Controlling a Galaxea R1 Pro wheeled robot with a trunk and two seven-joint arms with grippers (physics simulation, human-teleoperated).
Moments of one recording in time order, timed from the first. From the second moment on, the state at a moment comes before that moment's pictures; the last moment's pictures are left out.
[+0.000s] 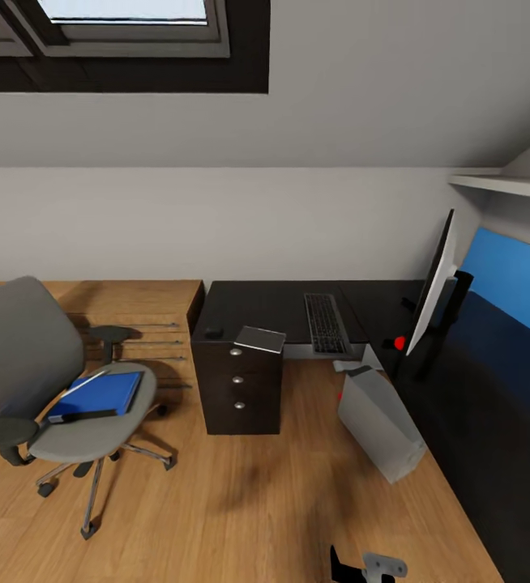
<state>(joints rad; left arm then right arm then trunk) -0.09 -0.01 -0.17 -0.54 0.45 0.00 0.40 -0.33 0.07 0.08 -0.15 -0.22 -0.59 -0.01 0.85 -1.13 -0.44</state>
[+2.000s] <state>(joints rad) -0.09 -0.02 -0.17 -0.47 0.45 -0.10 0.34 -0.33 0.10 0.08 -0.12 -0.22 -0.58 -0.01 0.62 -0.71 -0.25</state>
